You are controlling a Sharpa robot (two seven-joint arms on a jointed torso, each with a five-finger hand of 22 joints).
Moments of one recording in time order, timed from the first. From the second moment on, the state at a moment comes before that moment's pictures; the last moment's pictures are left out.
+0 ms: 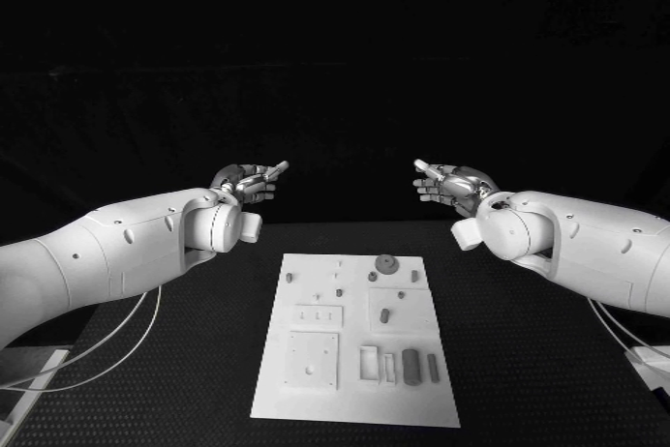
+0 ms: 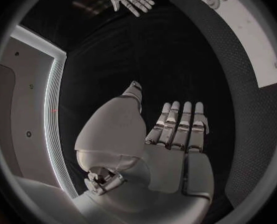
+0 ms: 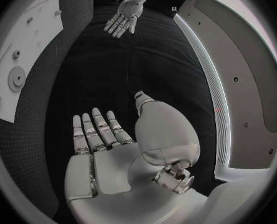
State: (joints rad) left arm 1.33 -0.62 -0.18 1.08 -0.02 -0.44 0.15; left_hand 1.31 -0.05 0.05 0.29 0.05 0.46 0.16 0.27 0.48 0.65 0.16 0.08 0.08 0.49 0.19 0.16 0.52 0.02 0.47 0.16 0.08 0.57; right arm 1.30 -0.68 -0.13 1.12 -0.08 -0.20 0.17; right_hand 1.18 0.04 0.11 0.26 0.05 0.30 0.14 0.23 0.40 0.51 0.23 0.08 0.07 0.25 0.26 0.25 0.27 0.04 0.15 0.24 0.10 1.05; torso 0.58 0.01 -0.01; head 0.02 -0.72
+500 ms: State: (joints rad) left arm 1.34 -0.68 -0.18 1.16 -0.08 -0.27 0.15; left_hand 1.61 -0.02 0.08 0.29 0.07 0.74 0.19 0.37 0.50 1.07 0.13 0.22 0.14 0.97 0.10 0.40 0.62 0.06 0.88 0.04 0.24 0.63; right arm 1.32 -0.66 -0.13 1.04 -0.42 -0.13 0.14; right_hand 1.47 0.02 0.05 0.17 0.05 0.63 0.17 0.39 0.48 0.91 0.20 0.20 0.11 0.74 0.19 0.49 0.40 0.22 0.67 0.20 0.24 1.28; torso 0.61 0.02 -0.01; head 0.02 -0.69
